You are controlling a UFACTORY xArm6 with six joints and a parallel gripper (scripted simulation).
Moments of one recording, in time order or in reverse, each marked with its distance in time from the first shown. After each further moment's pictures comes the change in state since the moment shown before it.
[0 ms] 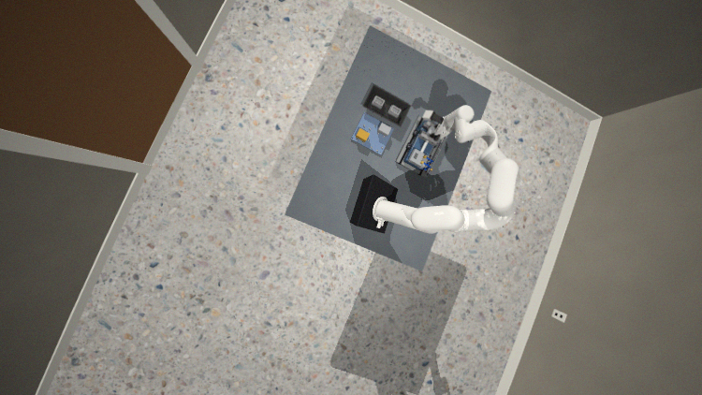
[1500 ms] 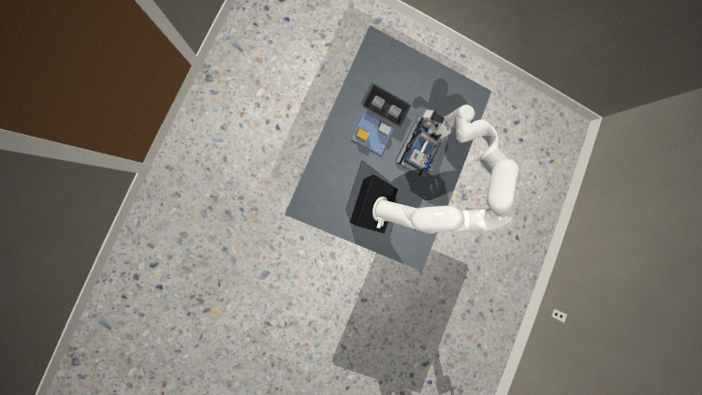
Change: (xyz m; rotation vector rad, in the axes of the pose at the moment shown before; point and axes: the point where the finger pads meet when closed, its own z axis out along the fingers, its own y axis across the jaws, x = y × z) arm 0.000 0.000 -0.005 0.000 0.000 0.000
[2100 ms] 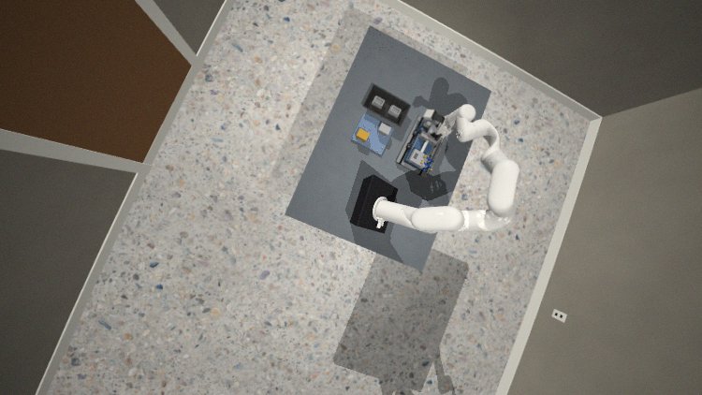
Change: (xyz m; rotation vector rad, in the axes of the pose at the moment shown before) arm 0.000 0.000 -0.006 0.000 0.000 0.000
